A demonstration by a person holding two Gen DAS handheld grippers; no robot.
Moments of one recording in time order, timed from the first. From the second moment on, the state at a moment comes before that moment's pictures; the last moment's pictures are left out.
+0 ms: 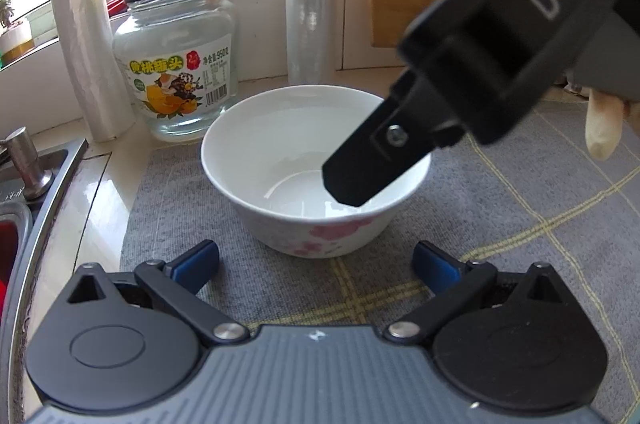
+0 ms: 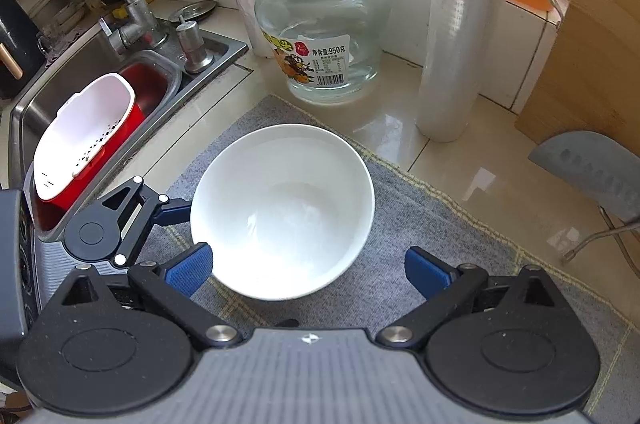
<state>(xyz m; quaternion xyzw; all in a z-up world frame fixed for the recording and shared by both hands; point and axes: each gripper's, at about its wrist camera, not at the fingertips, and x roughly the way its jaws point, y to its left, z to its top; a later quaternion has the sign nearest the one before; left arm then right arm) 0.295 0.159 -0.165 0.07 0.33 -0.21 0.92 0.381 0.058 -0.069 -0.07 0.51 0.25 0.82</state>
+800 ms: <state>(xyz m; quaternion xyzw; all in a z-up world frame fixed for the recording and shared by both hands) 0.299 0.159 -0.146 0.09 0.28 -0.22 0.93 0.405 0.069 -0.076 -0.05 0.51 0.28 0.81</state>
